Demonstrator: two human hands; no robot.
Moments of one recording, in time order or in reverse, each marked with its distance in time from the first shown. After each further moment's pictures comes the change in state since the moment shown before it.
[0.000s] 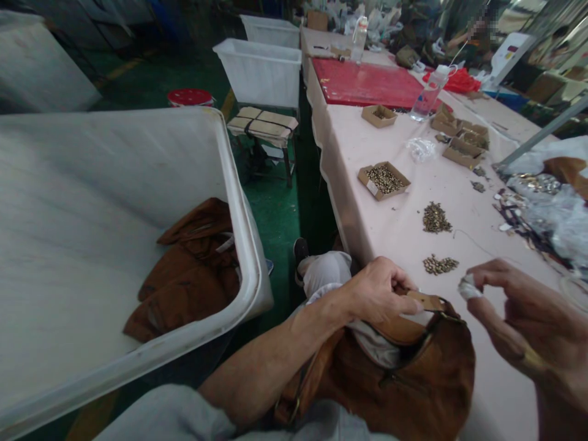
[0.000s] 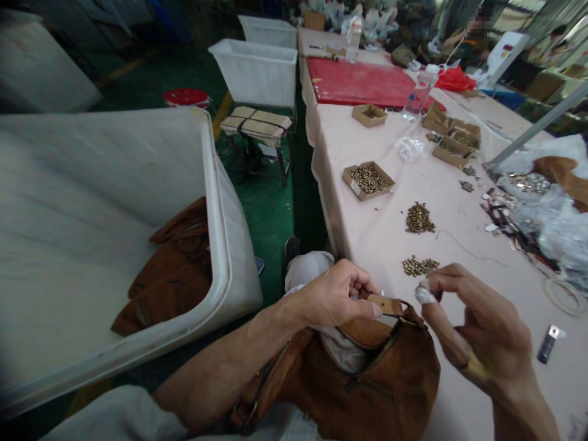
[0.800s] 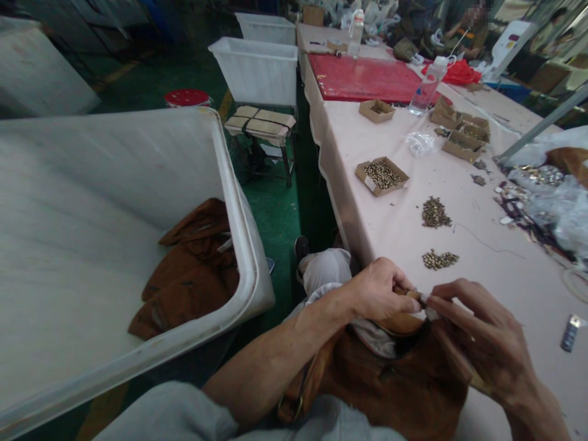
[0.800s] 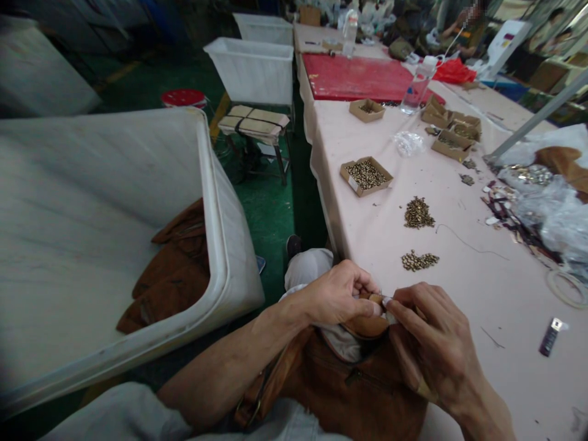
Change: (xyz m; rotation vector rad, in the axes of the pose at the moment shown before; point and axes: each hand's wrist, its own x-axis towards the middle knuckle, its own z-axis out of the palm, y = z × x) left_hand 0.011 -0.016 0.008 0.036 -0.024 -0.036; right_hand -0.026 -0.016 0.026 -0.102 -0.118 -0.427
